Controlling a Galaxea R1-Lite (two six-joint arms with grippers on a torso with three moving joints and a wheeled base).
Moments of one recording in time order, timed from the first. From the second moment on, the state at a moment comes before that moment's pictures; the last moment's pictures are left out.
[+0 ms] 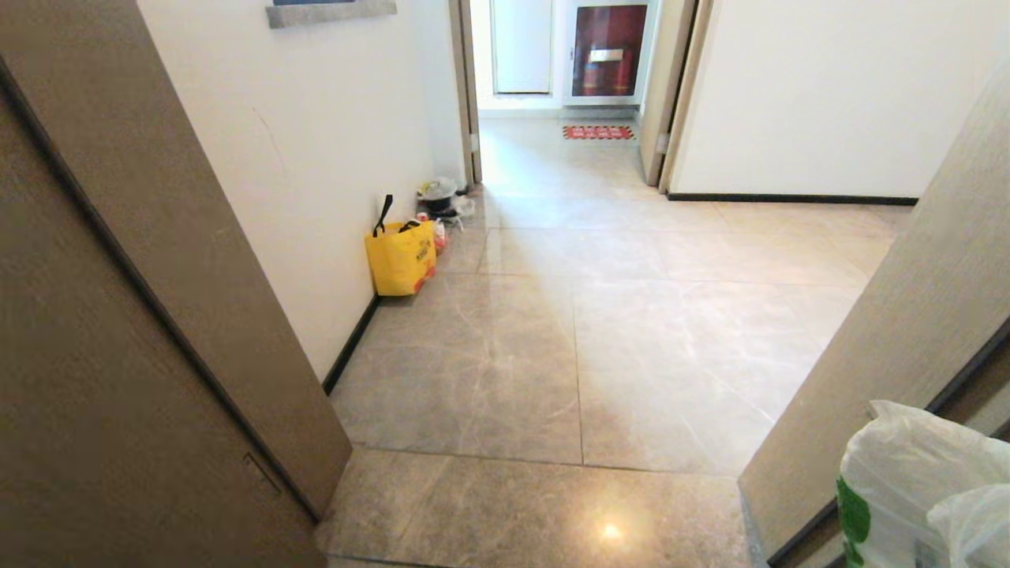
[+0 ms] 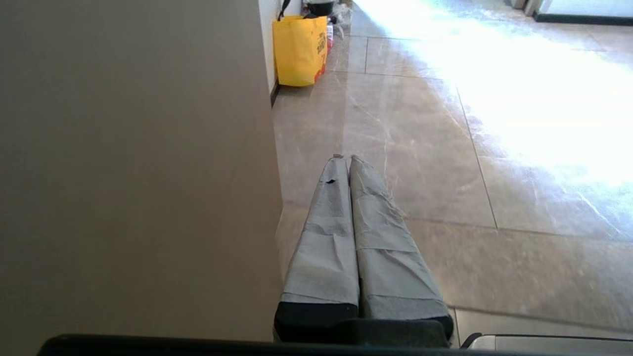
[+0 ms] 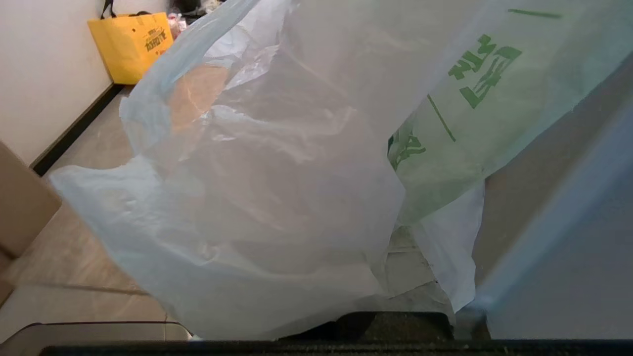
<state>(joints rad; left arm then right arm) 0.00 0.00 0.00 0.00 0.00 -0.01 -0.01 0.00 0.00 0.00 0.01 -0.01</state>
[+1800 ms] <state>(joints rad) 0.00 0.00 0.00 0.00 0.00 -0.01 -0.01 0.00 0.00 0.00 0.01 -0.01</state>
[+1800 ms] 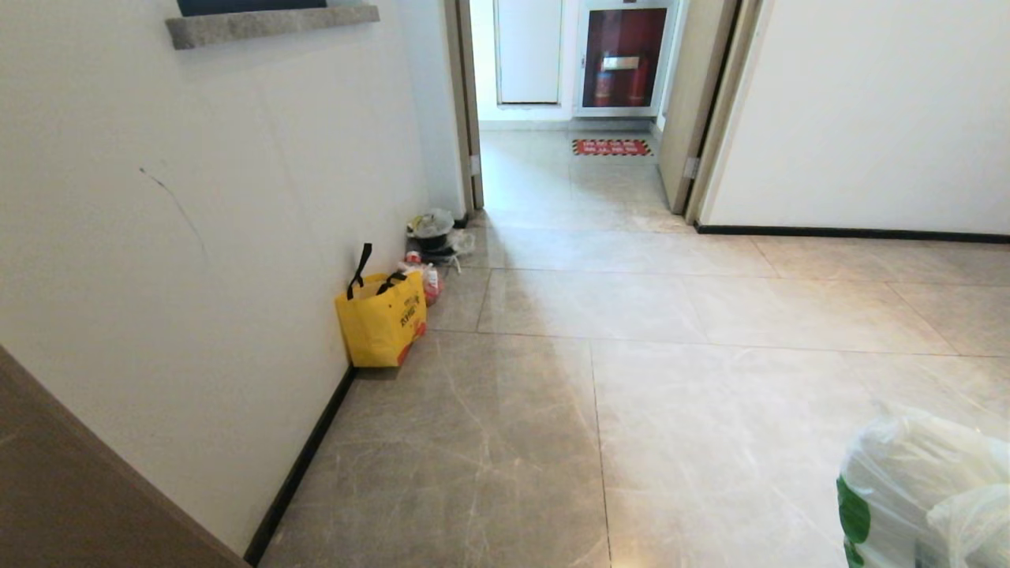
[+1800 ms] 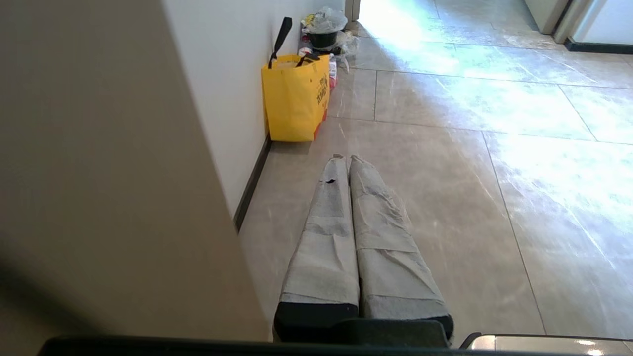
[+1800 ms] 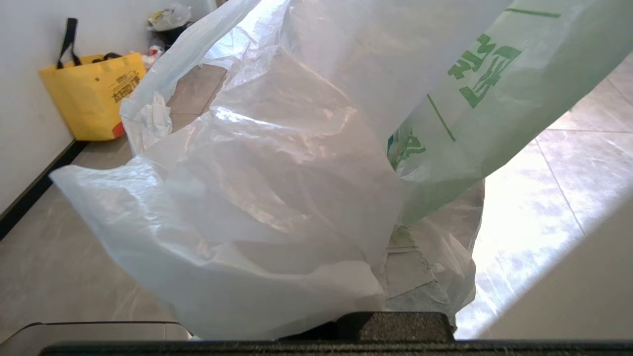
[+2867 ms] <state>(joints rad) 0.00 0.00 0.00 0.00 0.00 -0.01 -0.01 0.00 0.00 0.00 0.01 -0.01</state>
